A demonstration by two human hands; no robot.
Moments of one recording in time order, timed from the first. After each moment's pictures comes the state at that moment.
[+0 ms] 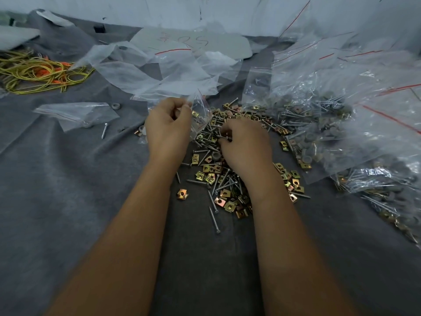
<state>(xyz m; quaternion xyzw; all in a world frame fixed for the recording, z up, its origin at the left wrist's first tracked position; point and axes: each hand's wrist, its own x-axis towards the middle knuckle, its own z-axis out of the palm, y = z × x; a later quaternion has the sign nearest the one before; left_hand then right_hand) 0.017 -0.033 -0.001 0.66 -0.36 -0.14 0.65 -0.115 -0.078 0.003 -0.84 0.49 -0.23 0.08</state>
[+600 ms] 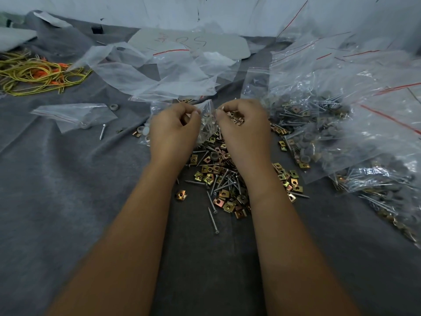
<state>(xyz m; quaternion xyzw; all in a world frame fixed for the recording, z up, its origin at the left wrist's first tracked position) 0.012 -0.031 -0.001 0.69 -0.43 -0.11 0.58 -0.107 -0.066 0.019 -0.70 0.43 -0.48 0.31</state>
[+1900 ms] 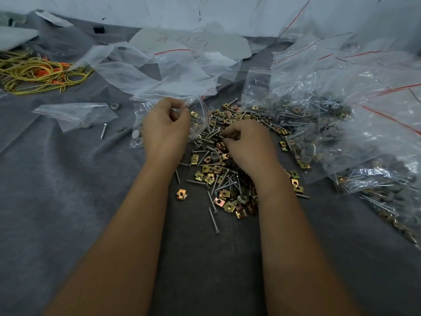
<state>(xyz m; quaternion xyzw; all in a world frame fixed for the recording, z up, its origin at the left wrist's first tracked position) 0.023 -0.033 -0.004 0.68 -0.37 -0.12 0.62 -0.124 -0.082 0.004 -0.80 0.50 -0.24 0.22</state>
